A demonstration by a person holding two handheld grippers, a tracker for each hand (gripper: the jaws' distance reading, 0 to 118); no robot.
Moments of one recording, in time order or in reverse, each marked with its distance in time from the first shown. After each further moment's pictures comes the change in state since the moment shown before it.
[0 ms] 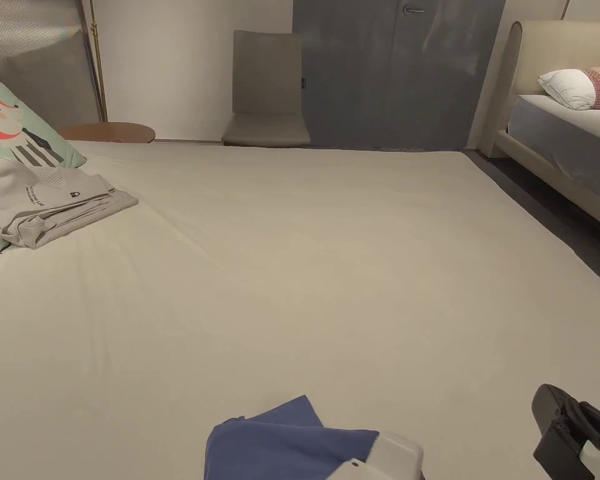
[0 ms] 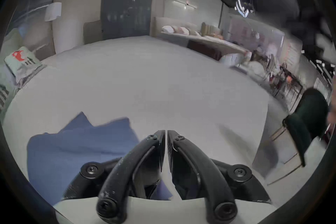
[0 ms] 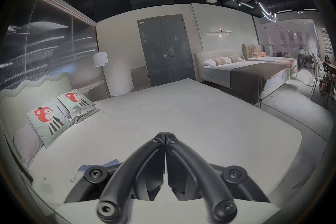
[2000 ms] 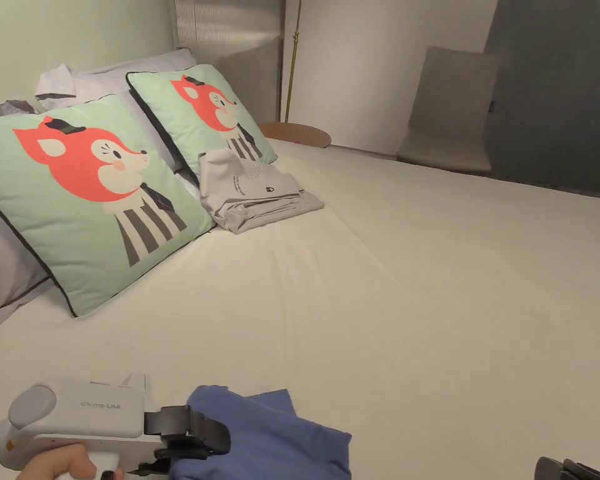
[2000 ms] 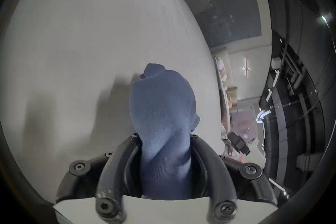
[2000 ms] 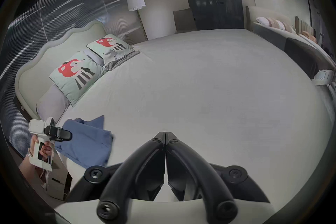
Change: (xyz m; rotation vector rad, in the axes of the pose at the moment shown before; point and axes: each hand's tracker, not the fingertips) left arm -0.457 -0.087 0.243 -0.115 -0.055 1.085; right arm -0.154 -0.040 -0.138 -0.528 0.338 0.109
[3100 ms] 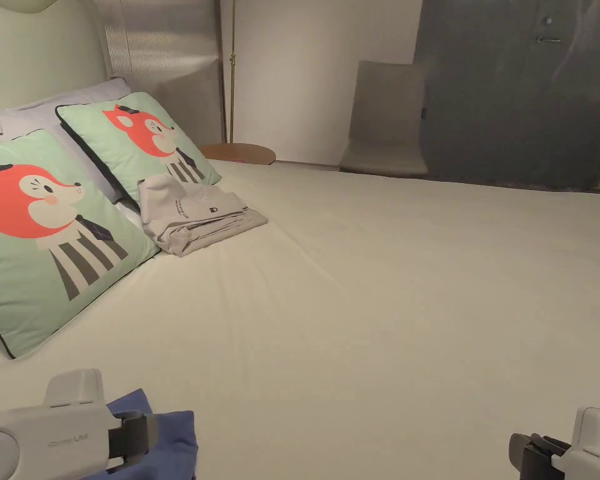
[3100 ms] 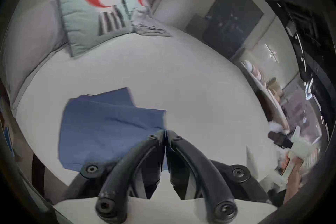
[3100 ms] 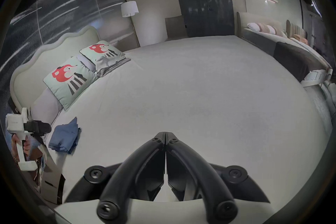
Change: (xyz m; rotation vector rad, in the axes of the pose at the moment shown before) left arm 0.142 -0.081 -0.005 0.294 0.376 -0.472; right arm 0.032 -0.001 0.040 0.077 -0.093 0.003
